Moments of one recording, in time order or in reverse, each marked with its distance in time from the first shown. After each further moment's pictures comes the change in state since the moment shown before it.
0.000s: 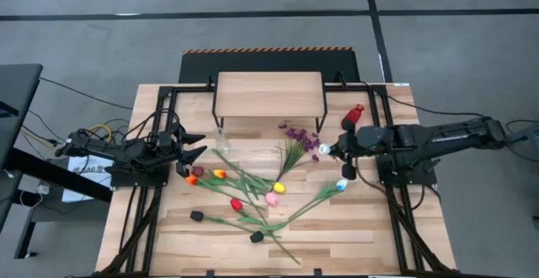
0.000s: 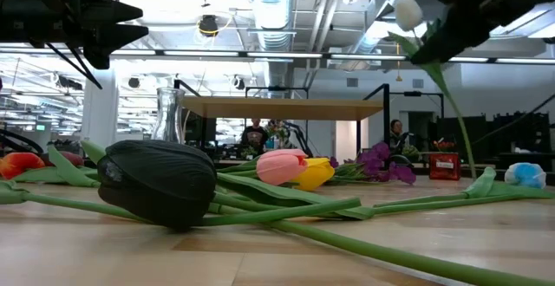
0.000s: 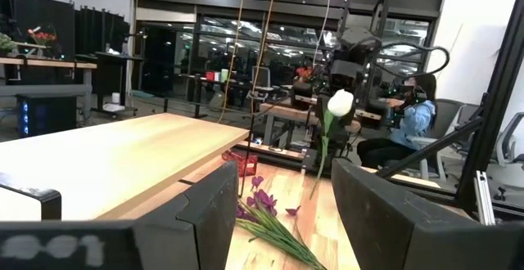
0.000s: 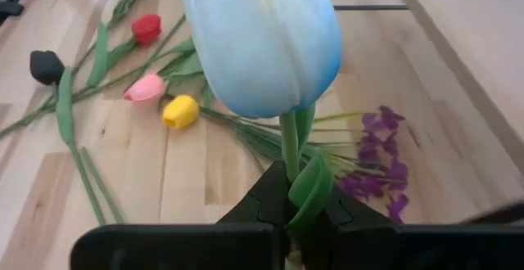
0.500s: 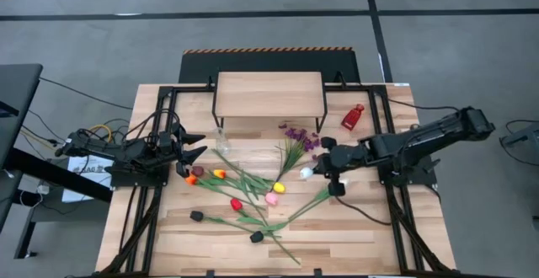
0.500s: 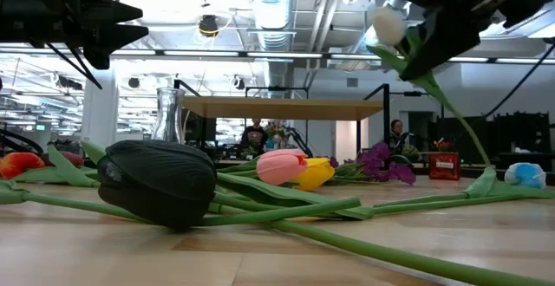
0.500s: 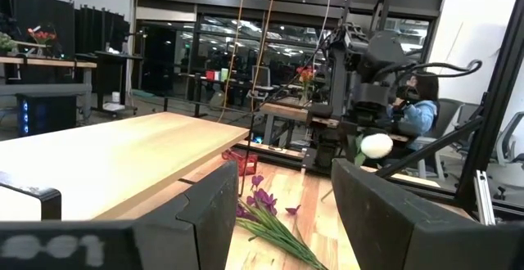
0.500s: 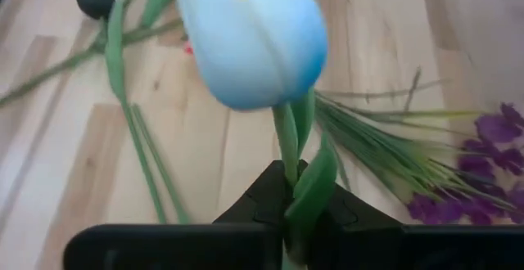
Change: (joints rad) left arm 0.000 0.000 -0.001 -0.002 0.000 -0.002; right arm 0.135 0.358 0.144 0.017 -0.044 0.026
